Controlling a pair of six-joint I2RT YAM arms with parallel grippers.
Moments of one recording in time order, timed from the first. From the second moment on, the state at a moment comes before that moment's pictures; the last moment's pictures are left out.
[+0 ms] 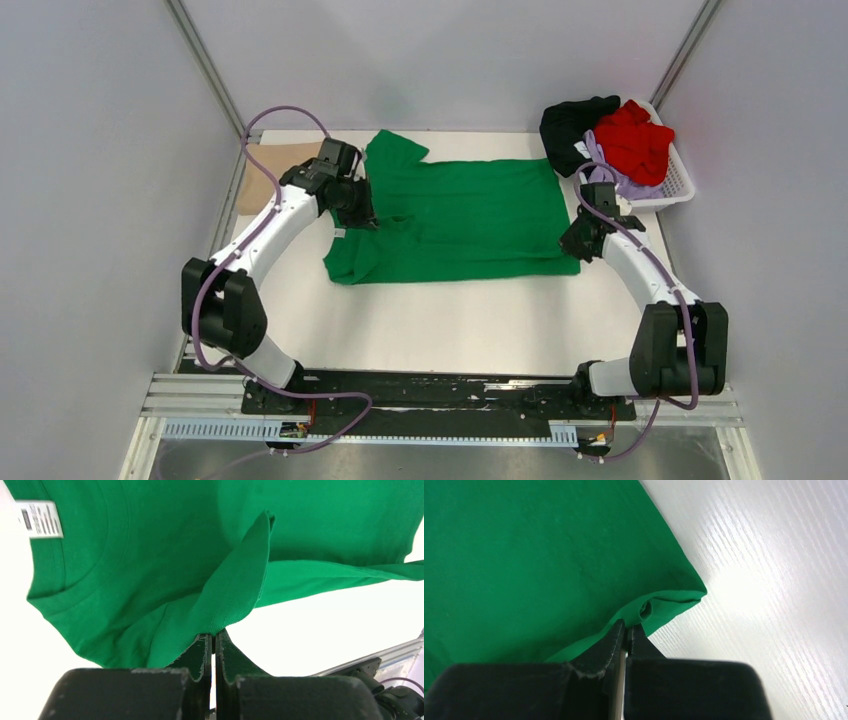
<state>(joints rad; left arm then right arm) -0.35 1.59 1.36 -0.79 0.20 -0.49 0.03 1.37 0.93 -0.58 0.14 0.71</state>
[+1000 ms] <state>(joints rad) -0.31 2.15 1.97 -0.83 0.14 0.25 0.02 1.63 1.17 -0.59 0.14 0.61</state>
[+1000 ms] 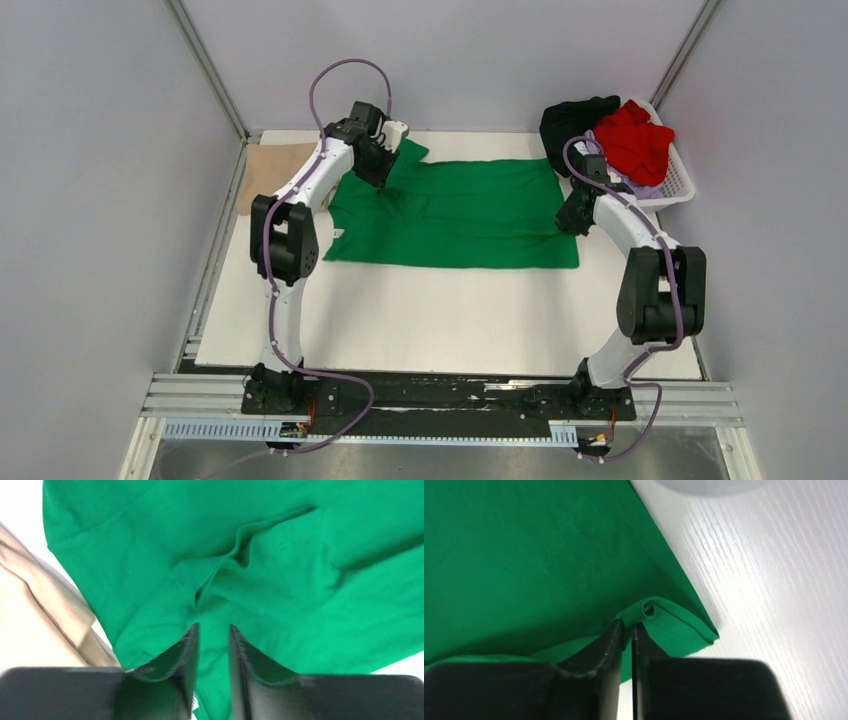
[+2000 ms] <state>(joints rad) -0.26 1.89 1.34 -0.41 0.38 -0.42 0.31 1.84 1.20 -0.43 -0.06 0.45</state>
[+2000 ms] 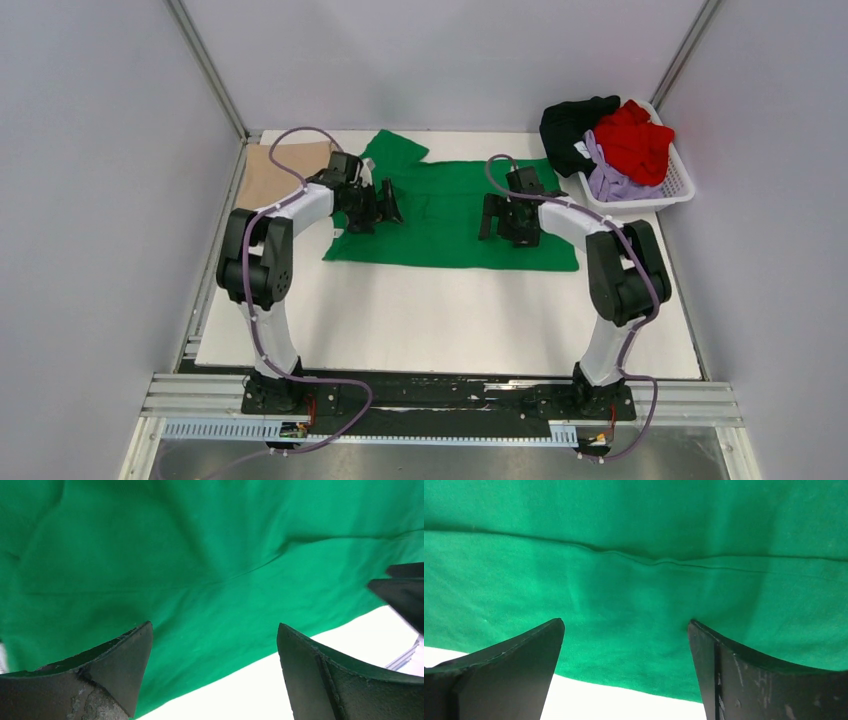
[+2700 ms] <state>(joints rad) -0.44 1.34 0.67 -0.45 0.30 -0.53 0.48 1.39 0.69 -0.35 -0.11 0.60</state>
